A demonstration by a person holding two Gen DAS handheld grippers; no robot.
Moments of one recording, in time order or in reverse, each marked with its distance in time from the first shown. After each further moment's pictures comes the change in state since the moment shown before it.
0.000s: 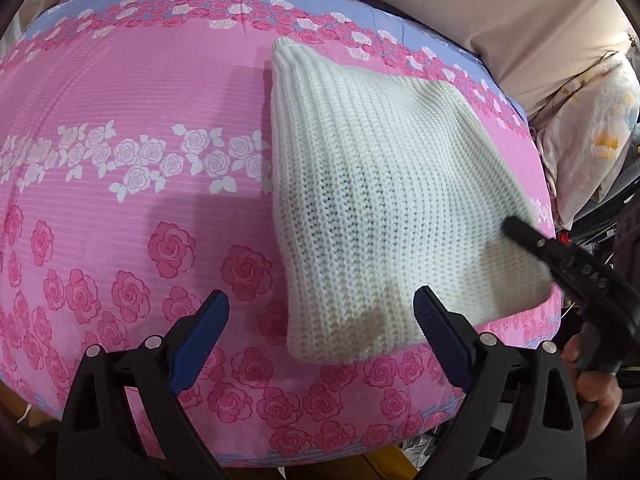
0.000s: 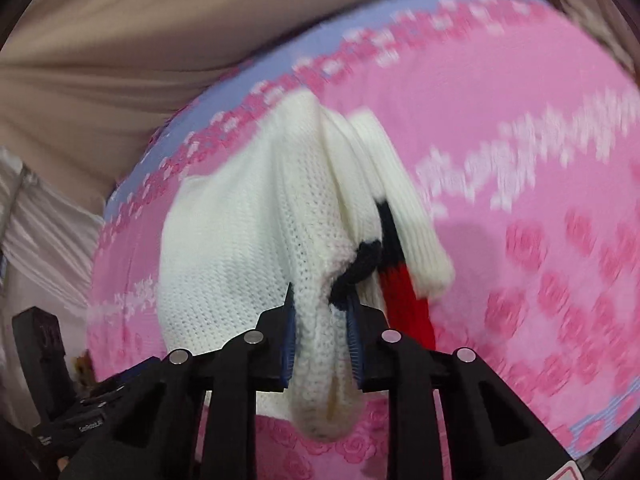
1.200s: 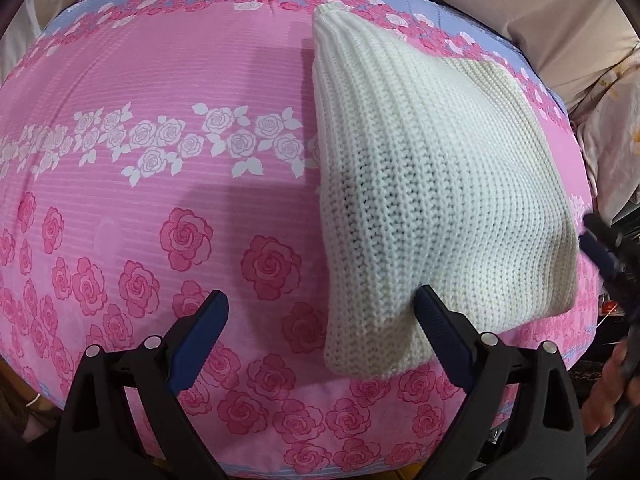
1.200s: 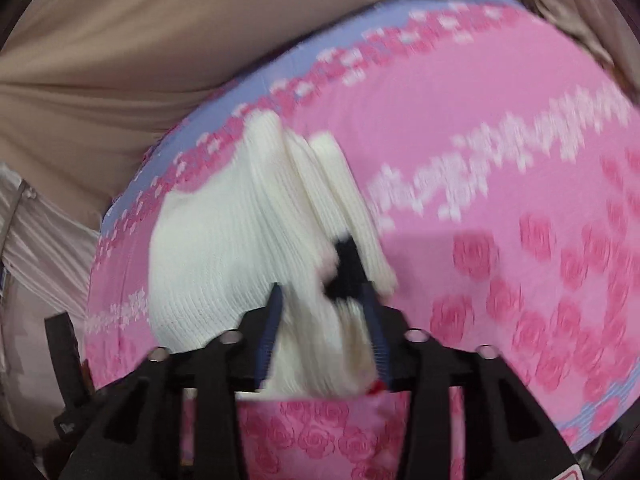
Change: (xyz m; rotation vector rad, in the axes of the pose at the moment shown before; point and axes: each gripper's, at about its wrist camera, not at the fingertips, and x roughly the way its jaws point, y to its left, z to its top) left arm 0.027 0.001 -0.005 -0.015 0.019 0.155; right arm -0.016 -0.051 -0.005 0.054 -0.041 0.012
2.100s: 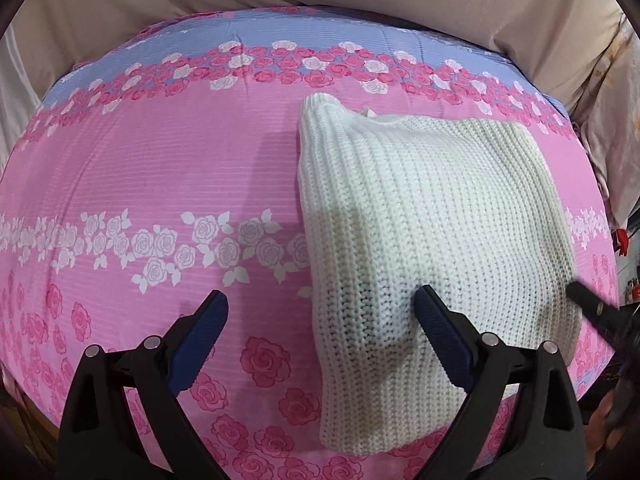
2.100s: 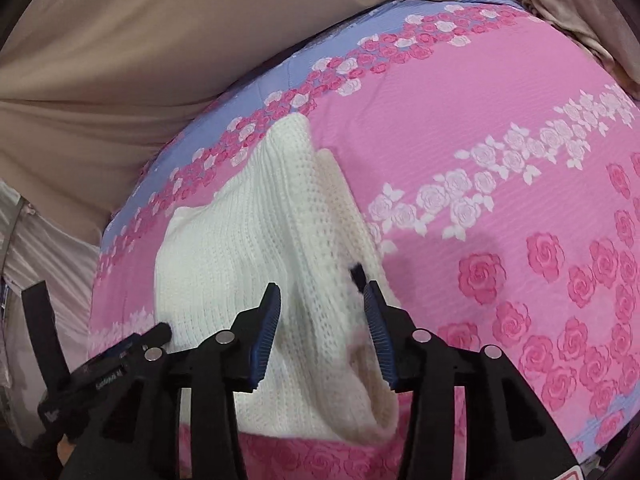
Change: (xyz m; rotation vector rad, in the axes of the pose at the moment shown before) left arm -0.013 -0.034 0.049 0.108 -0.123 0.094; right arm 0.012 -0.022 -0.005 0.065 -0.013 0.005
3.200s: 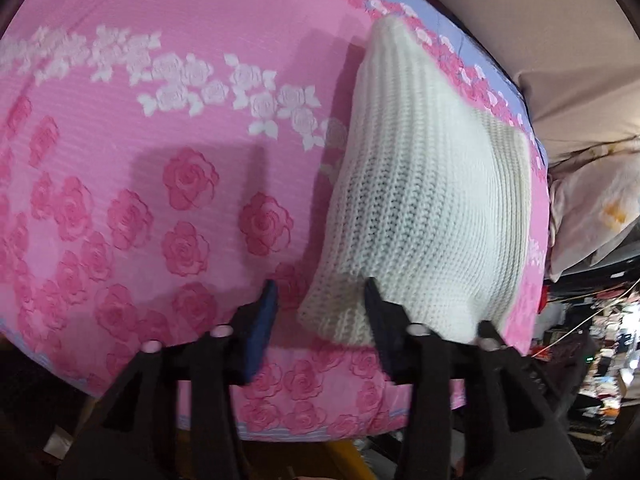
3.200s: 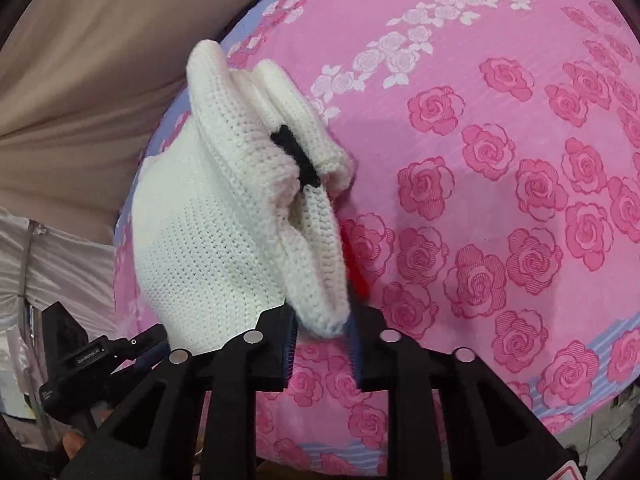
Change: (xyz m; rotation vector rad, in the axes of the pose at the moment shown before) left arm -0.007 0.057 -0.056 -0.353 0.188 -0.258; right arm 0.009 -0.034 -0.062 0.167 0.126 0.073
